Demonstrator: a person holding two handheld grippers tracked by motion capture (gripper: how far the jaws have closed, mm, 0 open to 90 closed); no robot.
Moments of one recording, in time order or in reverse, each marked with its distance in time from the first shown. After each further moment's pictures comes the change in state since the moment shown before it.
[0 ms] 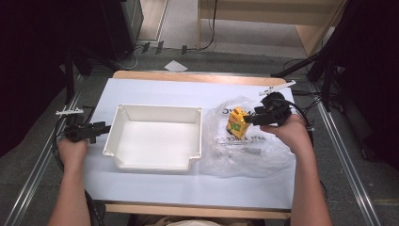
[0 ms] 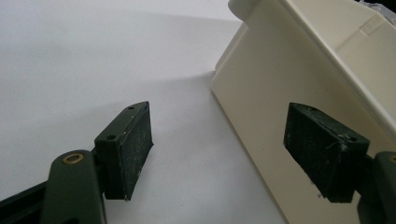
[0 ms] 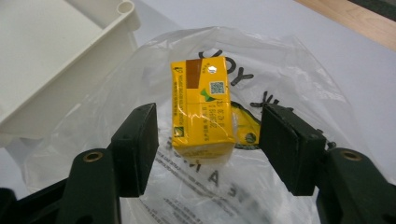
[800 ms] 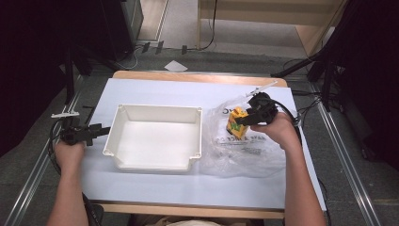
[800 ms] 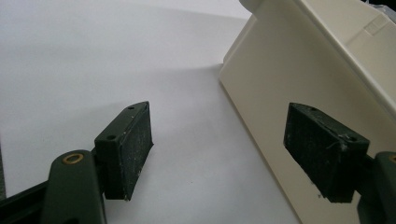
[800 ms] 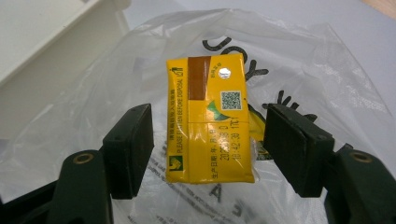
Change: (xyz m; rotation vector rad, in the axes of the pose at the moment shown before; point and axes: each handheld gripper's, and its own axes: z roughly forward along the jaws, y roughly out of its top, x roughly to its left) left arm 0.003 -0.008 -0.010 -0.008 0.018 -0.017; right arm 0.002 0.009 0.040 0.095 -0.002 -0.032
